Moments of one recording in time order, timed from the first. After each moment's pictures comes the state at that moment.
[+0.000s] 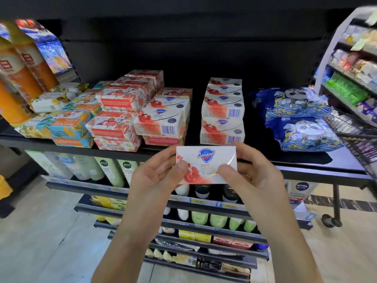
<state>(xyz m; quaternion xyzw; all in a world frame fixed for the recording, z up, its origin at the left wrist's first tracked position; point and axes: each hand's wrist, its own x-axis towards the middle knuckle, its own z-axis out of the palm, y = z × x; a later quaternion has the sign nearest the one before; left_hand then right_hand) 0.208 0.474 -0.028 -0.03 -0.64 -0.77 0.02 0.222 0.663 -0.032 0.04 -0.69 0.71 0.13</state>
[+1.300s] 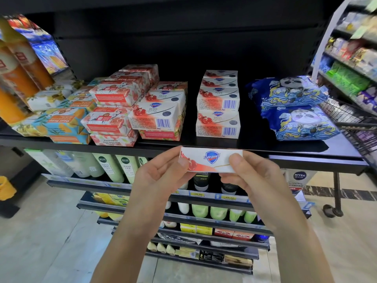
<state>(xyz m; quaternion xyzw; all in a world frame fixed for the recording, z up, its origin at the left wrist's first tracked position) 0.217 0.480 -0.034 -0.06 -0.63 -0.77 -0.03 0.225 0.684 -0.048 0.02 -0.67 0.75 0.01</state>
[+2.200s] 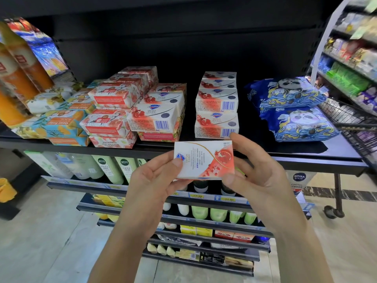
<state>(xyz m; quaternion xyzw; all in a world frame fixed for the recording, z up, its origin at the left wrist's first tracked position) 0.214 0.478 -0.033 -0.02 -0.62 -0.78 -0.04 0.226 0.688 -0.047 0.12 -0.61 0.78 0.05</state>
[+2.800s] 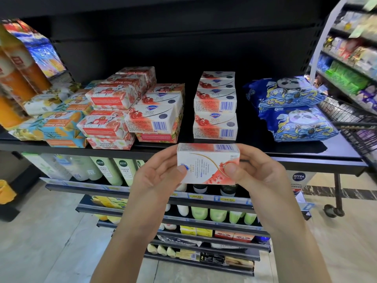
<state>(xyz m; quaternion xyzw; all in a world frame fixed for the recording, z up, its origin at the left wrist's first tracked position) 0.212 0.480 -0.039 -0.06 -0.64 -0.76 -0.03 0.225 0.687 -0.045 0.04 -0.62 0.78 0.09</state>
